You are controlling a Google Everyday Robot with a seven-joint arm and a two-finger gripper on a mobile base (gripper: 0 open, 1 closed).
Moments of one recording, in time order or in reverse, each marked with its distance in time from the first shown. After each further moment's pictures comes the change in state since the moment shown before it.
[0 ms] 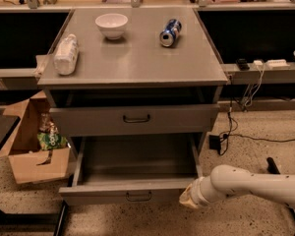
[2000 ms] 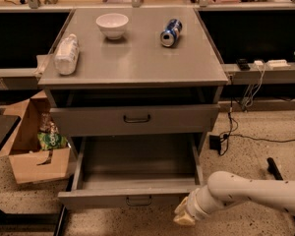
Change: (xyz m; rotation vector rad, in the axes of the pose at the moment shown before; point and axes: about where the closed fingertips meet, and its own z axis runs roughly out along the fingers) arm -0.005 0.064 0.006 -0.165 -0.004 0.062
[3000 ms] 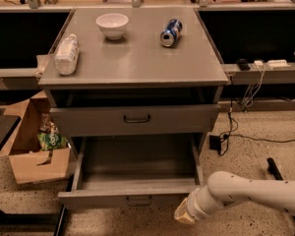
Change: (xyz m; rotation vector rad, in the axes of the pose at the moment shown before) arm 0.000 -0.001 -0.001 0.003 0.000 -0.001
